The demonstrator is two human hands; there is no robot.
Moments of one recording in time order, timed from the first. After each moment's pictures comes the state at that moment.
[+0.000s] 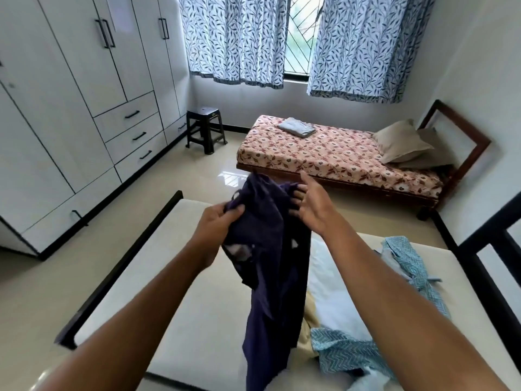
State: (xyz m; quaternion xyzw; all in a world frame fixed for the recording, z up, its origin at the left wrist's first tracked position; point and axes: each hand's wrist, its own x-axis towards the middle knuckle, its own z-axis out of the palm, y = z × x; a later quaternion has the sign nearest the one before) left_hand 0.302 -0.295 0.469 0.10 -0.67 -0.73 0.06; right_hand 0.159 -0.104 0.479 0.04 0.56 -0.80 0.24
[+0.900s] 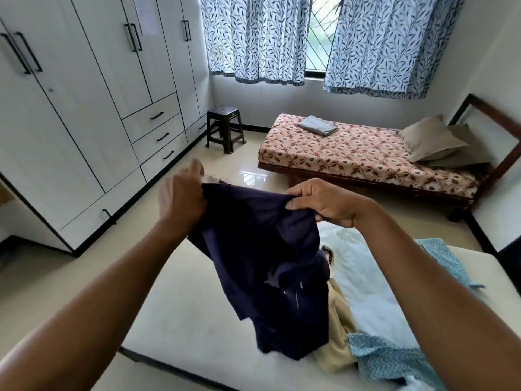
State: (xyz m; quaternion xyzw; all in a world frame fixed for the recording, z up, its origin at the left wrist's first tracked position) left_hand 0.298 -0.469 0.498 0.17 -0.94 -0.10 0.29; right_hand 0.202 -0.176 0.525 -0.31 0.74 -0.51 0.32
